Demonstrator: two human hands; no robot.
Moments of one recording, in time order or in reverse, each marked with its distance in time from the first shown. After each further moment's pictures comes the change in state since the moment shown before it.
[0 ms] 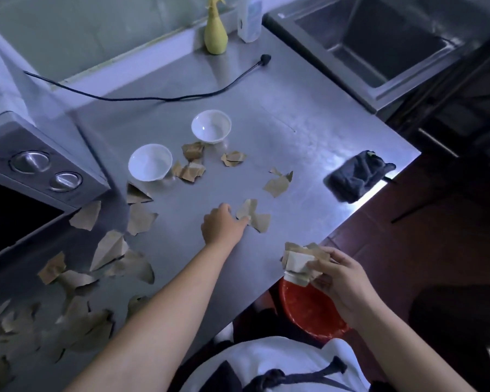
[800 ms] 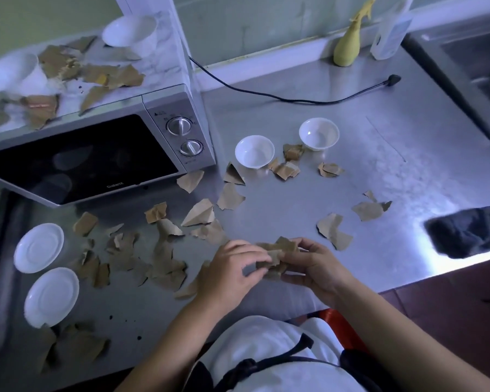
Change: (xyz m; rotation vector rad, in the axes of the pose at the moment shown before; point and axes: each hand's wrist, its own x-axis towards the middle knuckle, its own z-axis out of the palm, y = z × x) left_hand -0.154 -0.106 -0.100 -0.214 0.292 0.427; right_hand 0.015 0.006 0.164 -0.310 -0.620 0.206
